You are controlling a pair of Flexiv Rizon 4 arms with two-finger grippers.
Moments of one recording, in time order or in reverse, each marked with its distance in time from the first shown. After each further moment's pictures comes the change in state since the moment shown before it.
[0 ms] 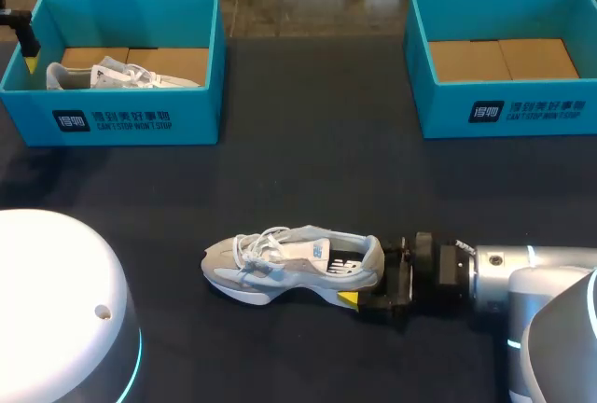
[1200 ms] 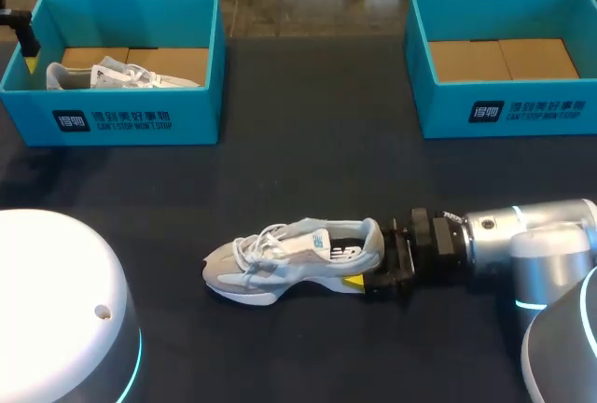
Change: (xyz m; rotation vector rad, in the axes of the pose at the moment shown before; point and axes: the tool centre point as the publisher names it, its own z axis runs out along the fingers) left arm 0.000 0.000 0.000 0.000 0.000 0.000; right arm -0.023 0.002 0.004 -0.002 0.187 -0.041
